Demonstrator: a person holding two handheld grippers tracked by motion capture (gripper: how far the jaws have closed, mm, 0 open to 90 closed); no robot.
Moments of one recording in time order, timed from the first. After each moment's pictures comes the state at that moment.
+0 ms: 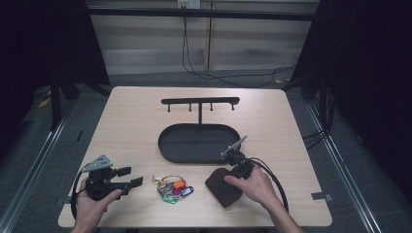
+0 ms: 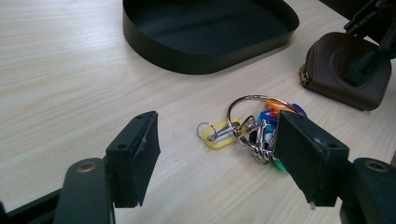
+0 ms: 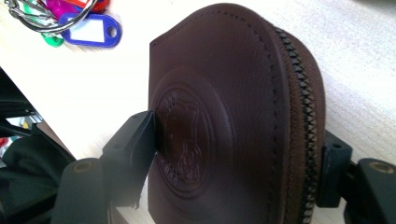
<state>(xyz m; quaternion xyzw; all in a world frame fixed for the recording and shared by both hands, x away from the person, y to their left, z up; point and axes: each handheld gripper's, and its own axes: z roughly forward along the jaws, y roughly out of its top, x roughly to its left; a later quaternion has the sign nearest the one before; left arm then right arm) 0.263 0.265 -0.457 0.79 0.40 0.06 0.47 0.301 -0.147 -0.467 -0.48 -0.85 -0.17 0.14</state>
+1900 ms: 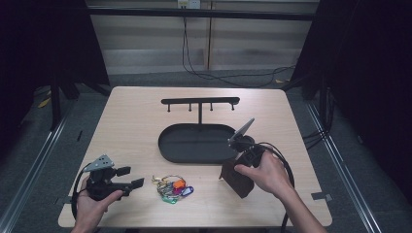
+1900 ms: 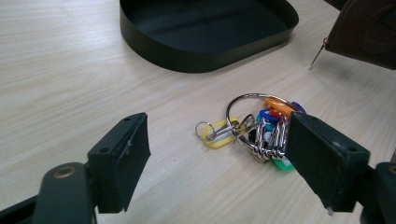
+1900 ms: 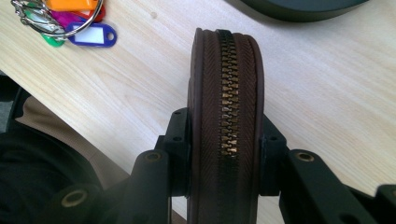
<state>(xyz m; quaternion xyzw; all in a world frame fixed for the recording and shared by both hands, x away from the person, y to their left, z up) 0.263 0.263 -0.456 0.79 0.39 0.06 0.46 0.299 -0.154 -0.388 -0.50 -0.86 -0.11 0.06</state>
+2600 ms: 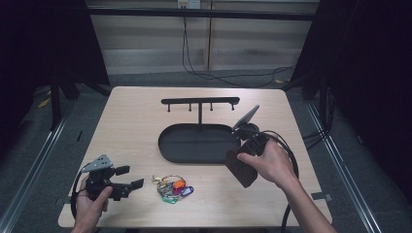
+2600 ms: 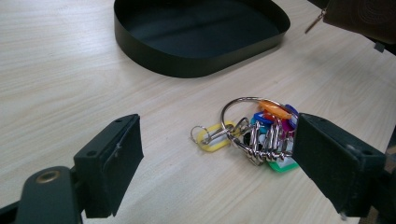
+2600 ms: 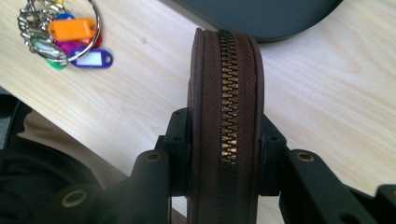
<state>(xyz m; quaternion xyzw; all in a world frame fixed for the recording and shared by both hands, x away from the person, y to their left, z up) 0.263 0.264 -0.456 0.79 0.38 0.05 0.47 0.312 -0.159 -0.355 -0.52 -0.85 -0.10 0.03</state>
